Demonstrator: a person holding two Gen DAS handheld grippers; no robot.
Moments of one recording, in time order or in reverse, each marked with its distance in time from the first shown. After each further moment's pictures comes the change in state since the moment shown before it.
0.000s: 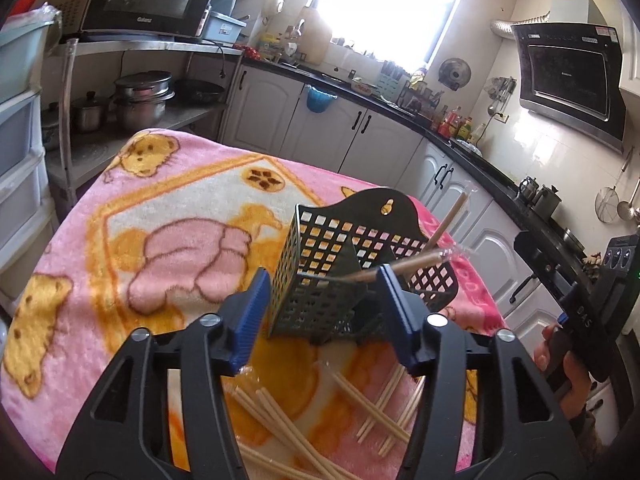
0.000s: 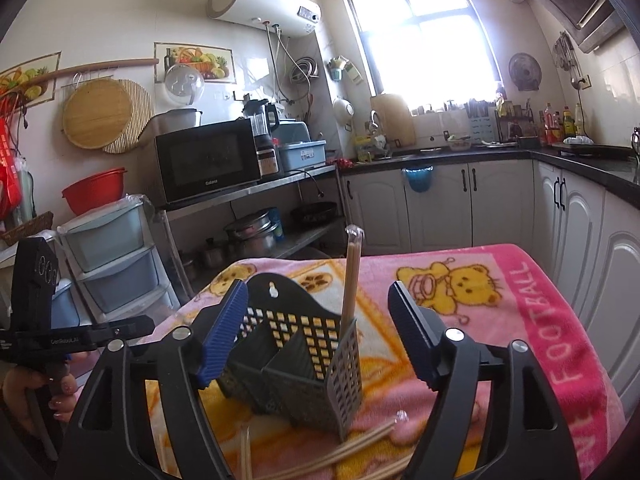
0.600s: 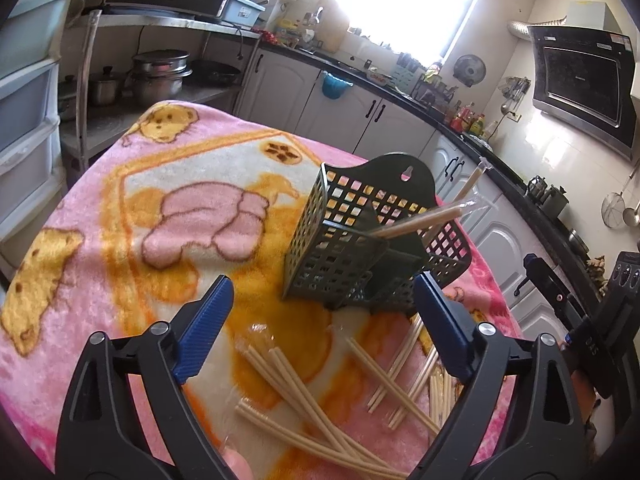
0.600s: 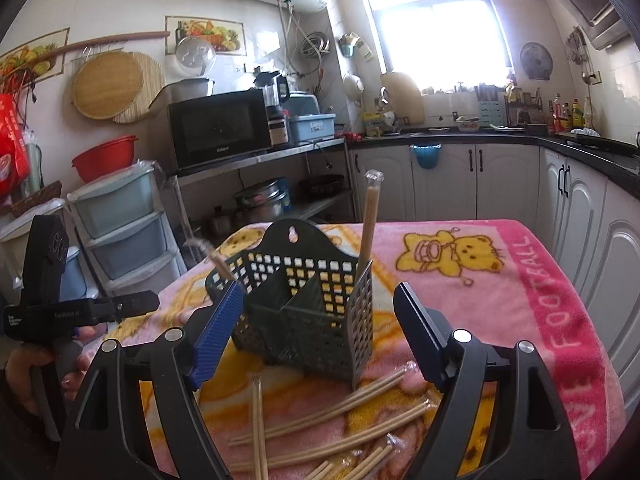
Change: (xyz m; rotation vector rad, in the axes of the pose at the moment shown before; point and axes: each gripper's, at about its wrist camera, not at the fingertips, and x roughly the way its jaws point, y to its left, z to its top) left arm -0.008 0.013 -0.028 -0.058 0.043 0.029; right arm -0.018 0.017 -0.029 -0.042 0.100 0.022
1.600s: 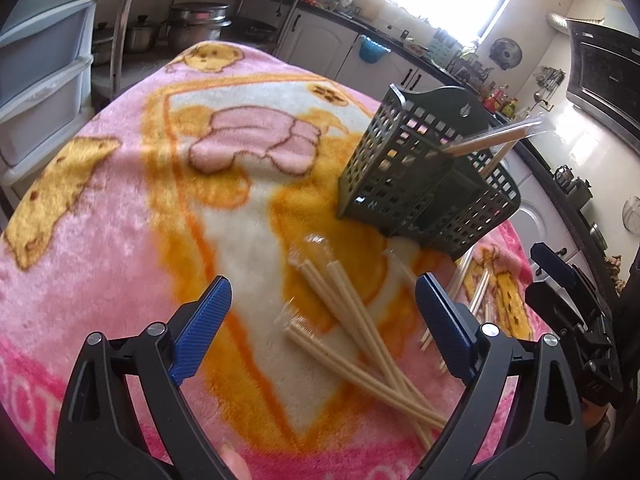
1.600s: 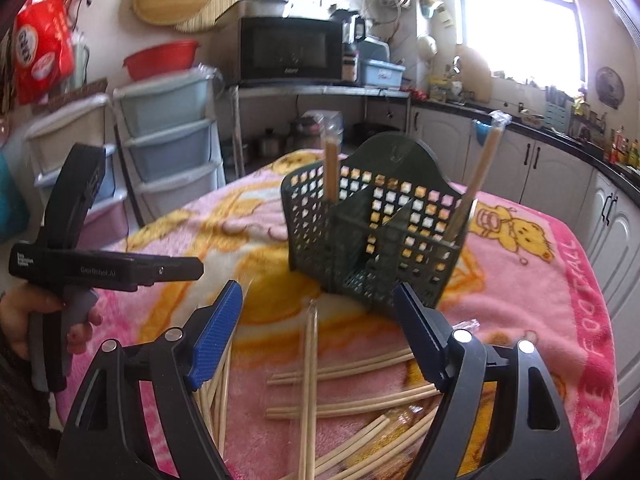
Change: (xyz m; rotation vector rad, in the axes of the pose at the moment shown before) left arm 0.005 0.039 -0.054 -0.094 0.129 0.081; right arm 0.023 0.066 -0.037 -0.245 0.225 0.118
